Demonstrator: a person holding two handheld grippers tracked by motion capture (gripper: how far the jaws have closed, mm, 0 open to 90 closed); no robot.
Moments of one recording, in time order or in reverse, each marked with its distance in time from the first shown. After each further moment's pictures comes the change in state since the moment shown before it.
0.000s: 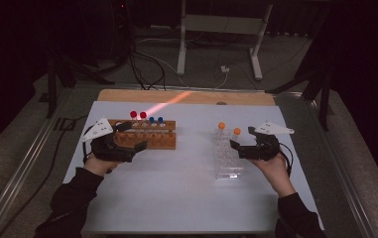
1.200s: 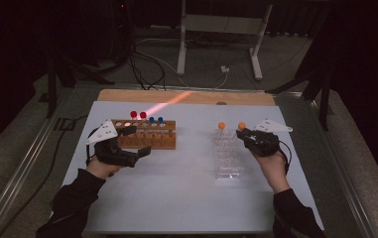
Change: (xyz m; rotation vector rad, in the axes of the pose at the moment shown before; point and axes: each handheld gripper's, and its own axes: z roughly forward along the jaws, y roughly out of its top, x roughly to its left) left arm -0.010 0.001 0.004 0.032 -0.059 0.012; right arm -0.001 0.011 -0.005 -0.037 -0.061 -0.053
